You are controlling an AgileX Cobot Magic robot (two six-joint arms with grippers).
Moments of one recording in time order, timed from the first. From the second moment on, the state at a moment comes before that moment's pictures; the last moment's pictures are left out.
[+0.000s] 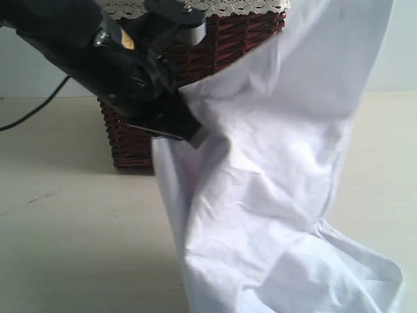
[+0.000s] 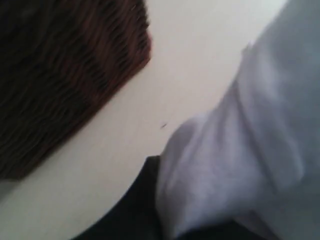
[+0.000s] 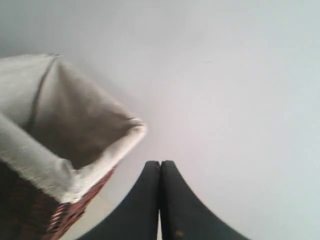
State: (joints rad) left arm -0.72 1.63 -1.34 -0.09 0.79 0.18; right arm 0.46 1.14 -1.81 -0.41 1.00 -0.15
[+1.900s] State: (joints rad) left arm -0.65 1.38 -1.46 -0.52 0.97 0.62; right arm 0.46 1.19 -1.20 0.54 1.09 -0.90
